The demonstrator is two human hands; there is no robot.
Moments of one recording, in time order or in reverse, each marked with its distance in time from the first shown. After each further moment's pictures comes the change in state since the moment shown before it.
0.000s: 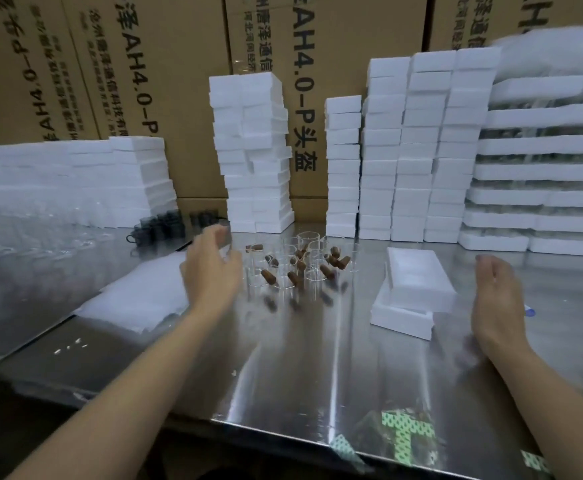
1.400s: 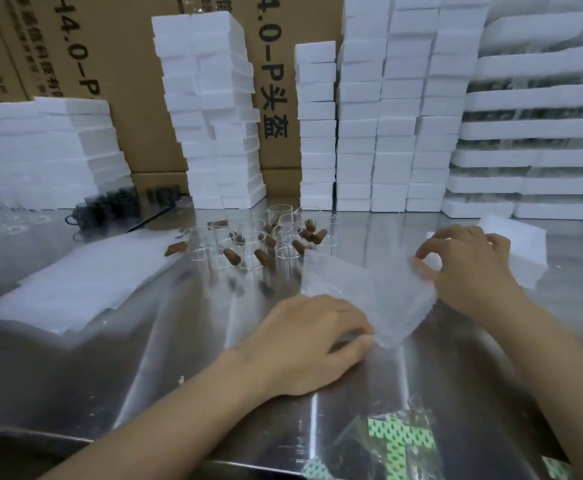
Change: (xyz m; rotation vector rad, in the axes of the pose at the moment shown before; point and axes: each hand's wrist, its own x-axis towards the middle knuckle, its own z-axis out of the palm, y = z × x) left_hand -0.117 0.075 0.056 0.224 -0.847 0.876; right_hand 0.014 -0.014 0.012 -0.946 -0.258 -0.326
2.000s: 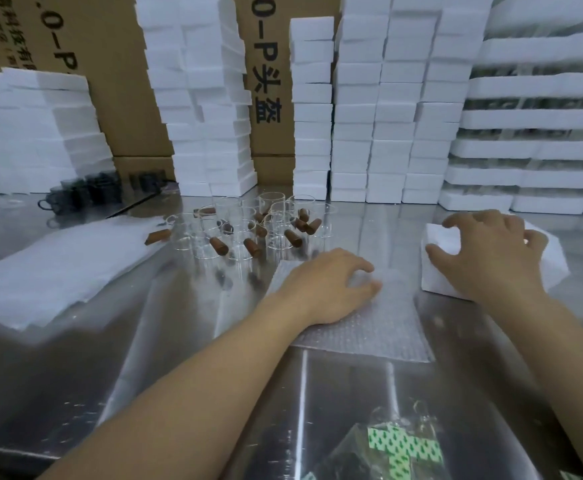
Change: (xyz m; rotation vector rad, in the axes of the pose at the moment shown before) left_hand 0.087 -0.040 0.040 -0.297 -0.023 -0.261; right_hand 0.005 0.008 -0.002 -0.104 0.033 0.211
